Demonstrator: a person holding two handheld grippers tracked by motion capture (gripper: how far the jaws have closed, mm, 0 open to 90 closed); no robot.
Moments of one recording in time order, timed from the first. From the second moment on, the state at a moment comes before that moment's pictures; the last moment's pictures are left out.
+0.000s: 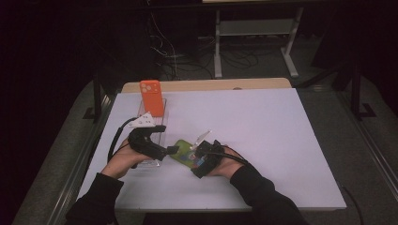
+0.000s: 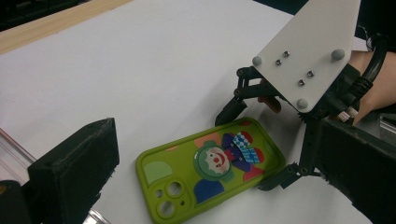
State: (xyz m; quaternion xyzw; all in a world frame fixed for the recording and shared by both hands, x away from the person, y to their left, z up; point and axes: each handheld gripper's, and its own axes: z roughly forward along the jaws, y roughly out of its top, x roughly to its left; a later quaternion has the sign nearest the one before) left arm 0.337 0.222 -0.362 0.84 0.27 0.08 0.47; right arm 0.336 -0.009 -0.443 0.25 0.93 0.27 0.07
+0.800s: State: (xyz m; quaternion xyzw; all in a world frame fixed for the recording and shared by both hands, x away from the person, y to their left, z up) left arm 0.340 0.212 -0.361 0.85 0.25 0.07 0.47; right arm 0.347 -0.043 -0.418 0.25 0.92 0.29 0.06
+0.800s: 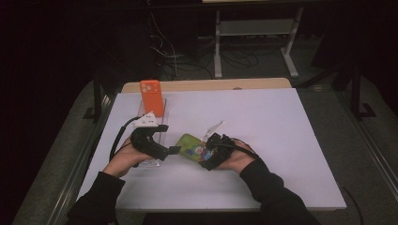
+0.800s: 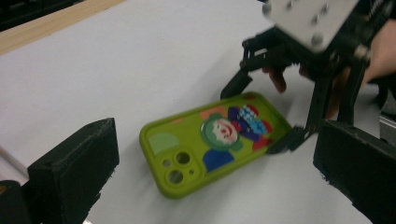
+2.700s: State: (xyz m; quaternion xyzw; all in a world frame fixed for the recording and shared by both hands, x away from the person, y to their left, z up) left arm 0.333 0.098 -0.388 0.94 0.00 0.00 0.34; right arm 0.328 -0.105 -0.377 0.06 0.95 0.31 -0.02
